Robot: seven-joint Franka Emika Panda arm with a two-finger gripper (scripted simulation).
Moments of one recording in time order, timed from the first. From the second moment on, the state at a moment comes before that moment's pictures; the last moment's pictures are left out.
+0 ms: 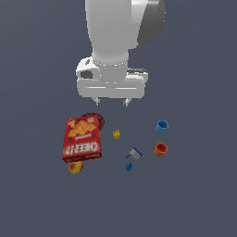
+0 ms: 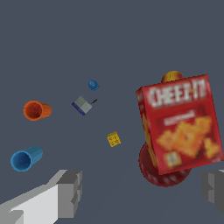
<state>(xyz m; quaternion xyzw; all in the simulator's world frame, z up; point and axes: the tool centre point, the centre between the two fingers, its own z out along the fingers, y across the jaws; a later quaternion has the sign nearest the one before) -0.002 -0.022 0.310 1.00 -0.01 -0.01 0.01</state>
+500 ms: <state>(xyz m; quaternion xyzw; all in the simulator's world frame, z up) -0.012 -0.022 0.310 1.00 -0.02 -0.02 0.01</state>
